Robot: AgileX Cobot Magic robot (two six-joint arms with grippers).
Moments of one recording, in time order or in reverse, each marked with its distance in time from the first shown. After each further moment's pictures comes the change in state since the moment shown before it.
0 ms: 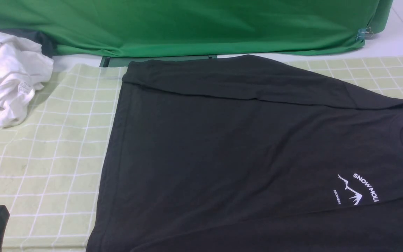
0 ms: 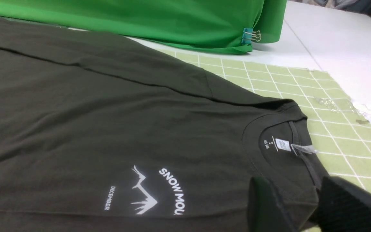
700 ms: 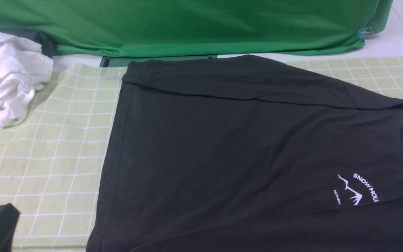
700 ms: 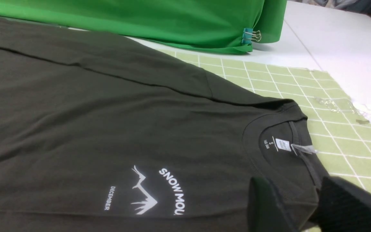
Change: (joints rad) right arm 0.000 0.000 0.000 0.000 0.000 0.000; left arm 0.000 0.000 0.000 -0.389 -0.012 -0.190
